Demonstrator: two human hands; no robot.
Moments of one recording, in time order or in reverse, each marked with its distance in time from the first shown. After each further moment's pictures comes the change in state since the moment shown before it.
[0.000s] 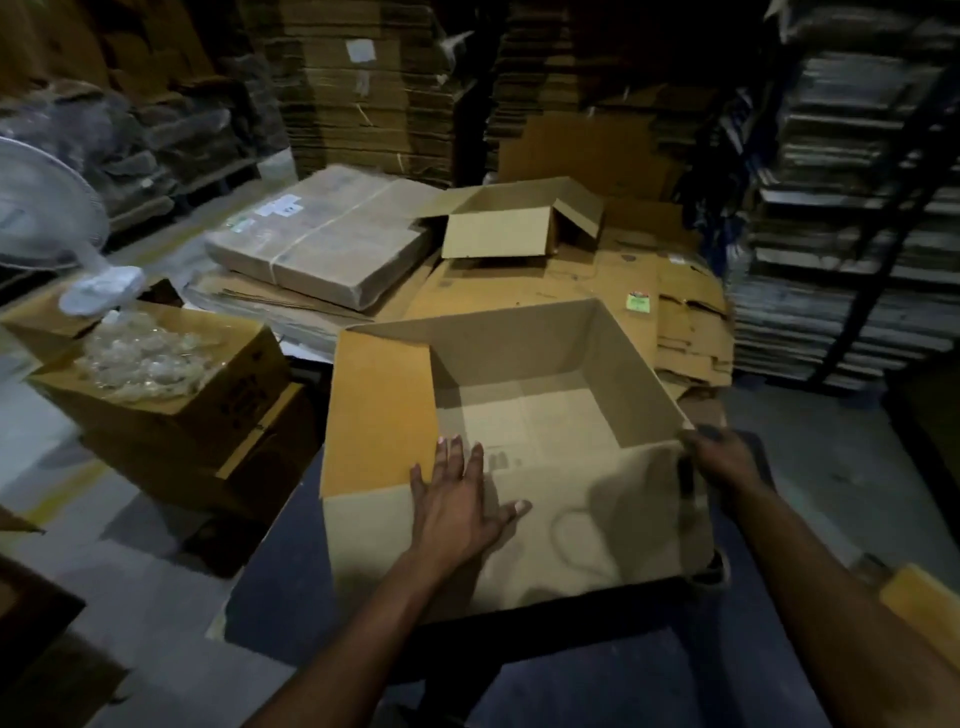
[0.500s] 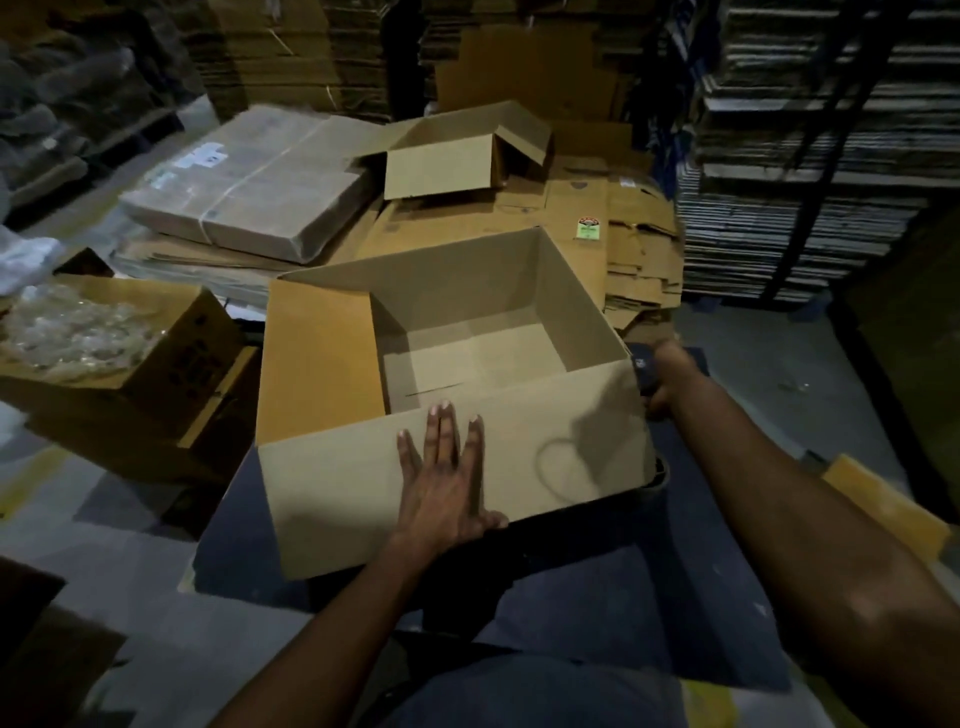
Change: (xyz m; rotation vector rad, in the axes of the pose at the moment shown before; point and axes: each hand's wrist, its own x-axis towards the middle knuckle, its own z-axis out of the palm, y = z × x) left_hand -0.046 0.036 0.054 0.227 -0.090 0.221; right_hand 0.014 -0.002 -0.017 0.396 -0.061 0.363
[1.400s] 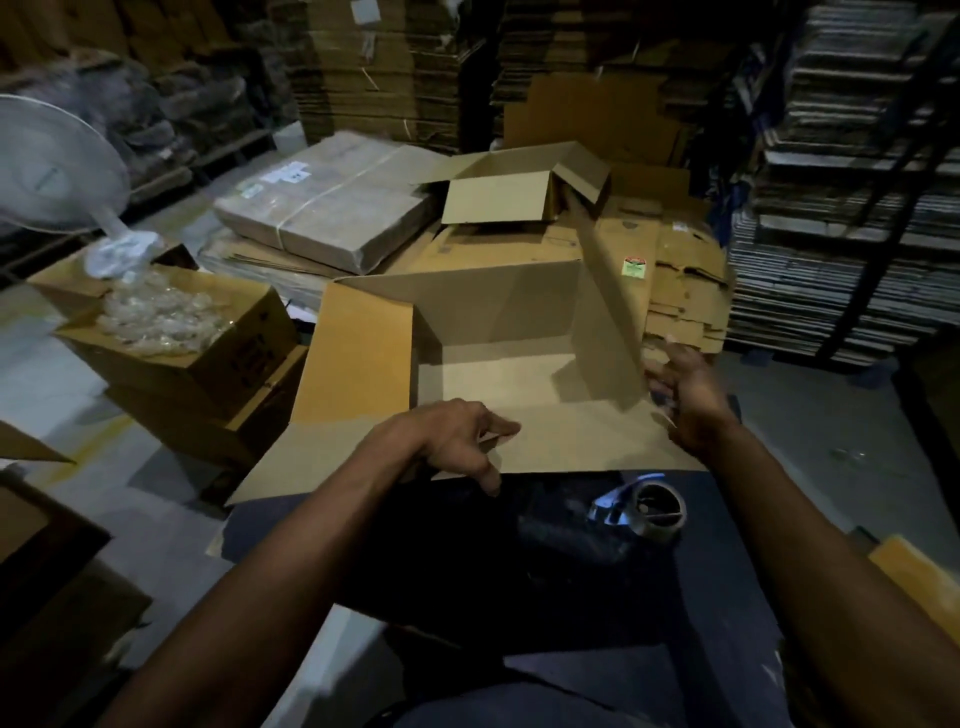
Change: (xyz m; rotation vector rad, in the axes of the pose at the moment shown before) left_hand 0.022 -0.008 -0.137 -0.256 -0.362 0.080; right_hand -0.064 -0.002 -0.010 -0.023 -0.351 -0.454
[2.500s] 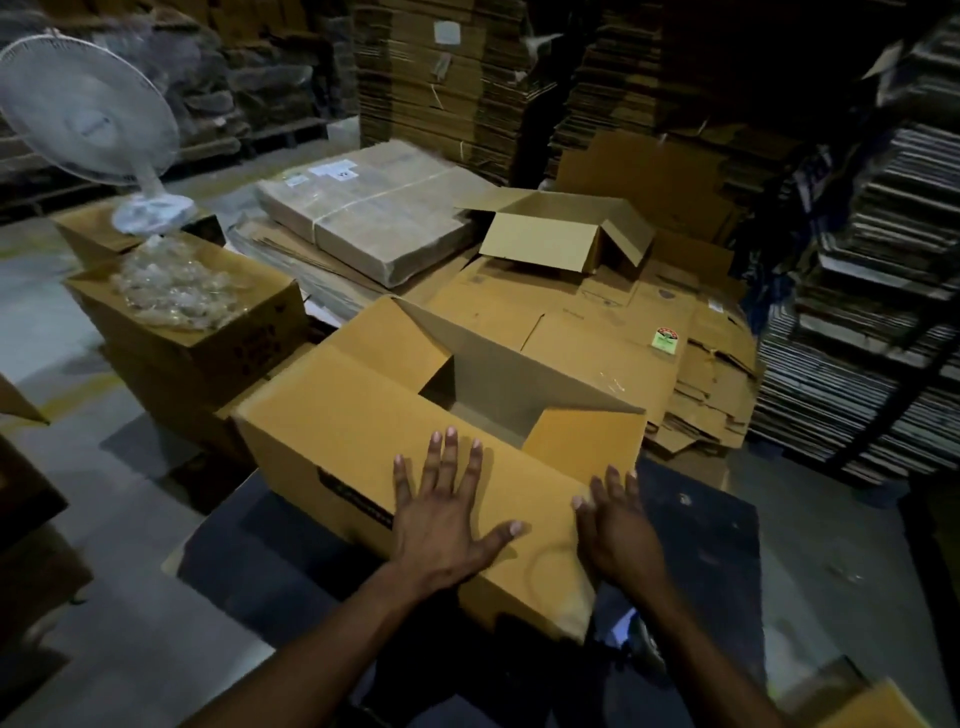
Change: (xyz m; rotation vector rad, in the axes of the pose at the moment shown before) left_hand 0.039 -0.043 0.091 0.049 0.547 -0.292; right_hand 0.003 0.065 0.074 -1.347 -0.213 -0.296
